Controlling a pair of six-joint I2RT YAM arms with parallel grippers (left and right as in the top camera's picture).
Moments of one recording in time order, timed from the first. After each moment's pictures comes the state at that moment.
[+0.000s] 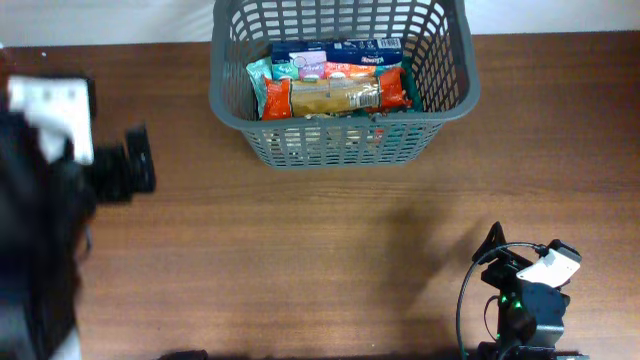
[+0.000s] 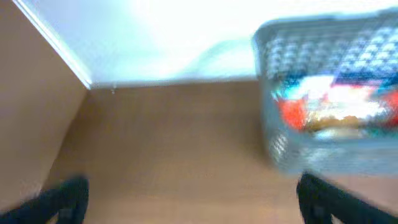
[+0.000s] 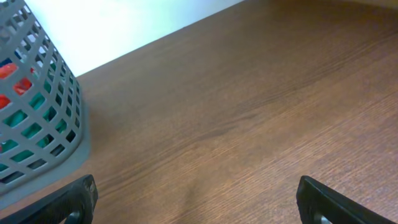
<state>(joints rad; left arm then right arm) 0.08 1.14 1.82 -1.19 -0.05 0.11 -0.10 0.03 0.14 -0.45 0.24 0.36</state>
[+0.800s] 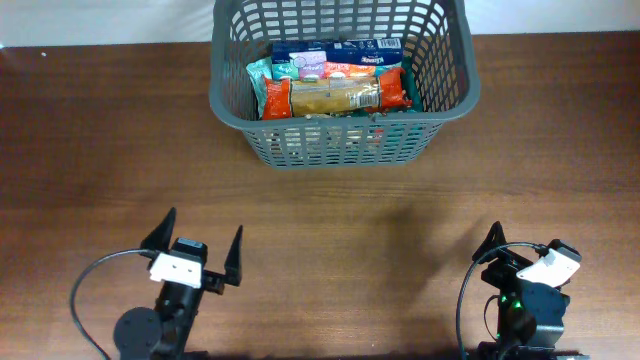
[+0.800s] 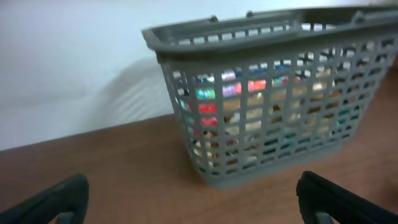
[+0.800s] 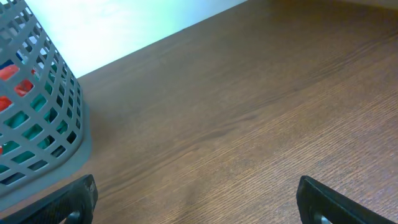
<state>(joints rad) 0.02 0.08 0.25 -0.21 0.28 0.10 -0.10 0.02 0.13 -0.44 0.23 0.36</state>
